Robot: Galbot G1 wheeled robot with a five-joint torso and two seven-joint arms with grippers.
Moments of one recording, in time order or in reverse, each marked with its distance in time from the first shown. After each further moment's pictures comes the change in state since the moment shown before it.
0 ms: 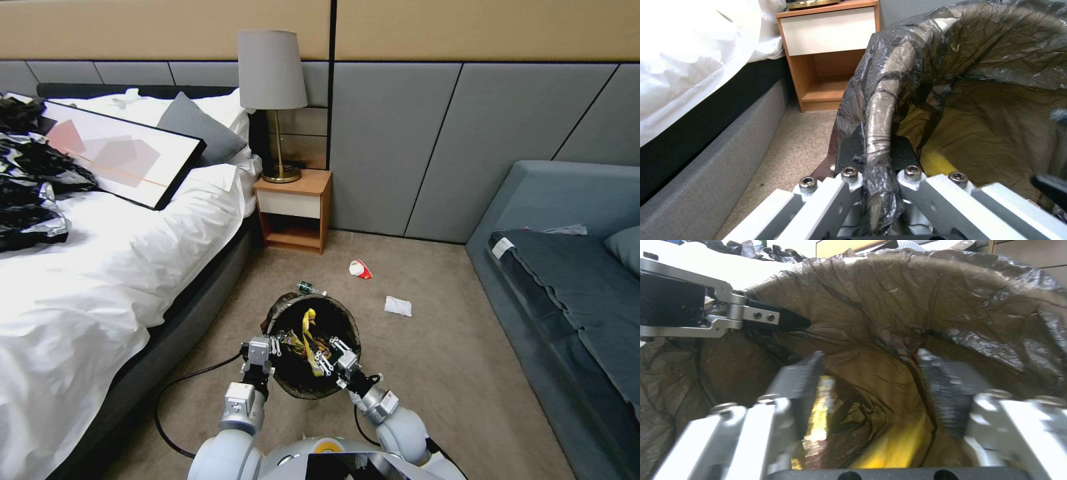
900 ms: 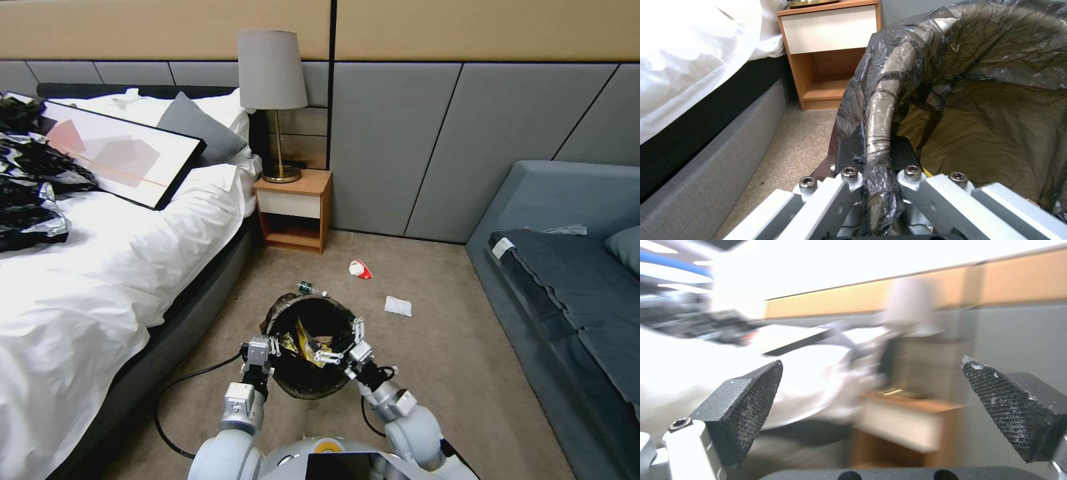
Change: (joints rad) left arm 0.000 -0.004 -0.003 0.006 0.000 -0.003 0.000; right arm -0.093 0.036 0.144 0.320 -0.067 0.026 0.157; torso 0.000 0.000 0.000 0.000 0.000
